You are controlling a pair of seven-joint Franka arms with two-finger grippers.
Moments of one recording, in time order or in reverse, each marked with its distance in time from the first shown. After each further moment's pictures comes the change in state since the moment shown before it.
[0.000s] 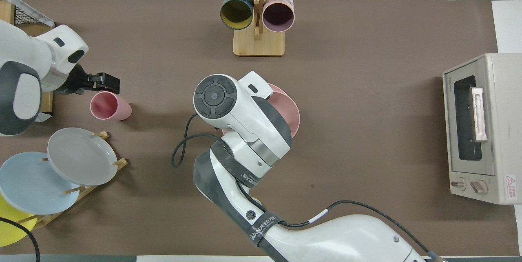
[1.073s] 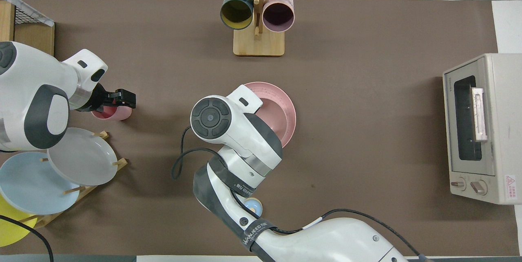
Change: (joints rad) left arm -0.002 -0.022 0.002 -0.179 -0.051 0.122 -0.082; right arm 0.038 0.005 0.000 -0.097 0.000 0.159 0.000
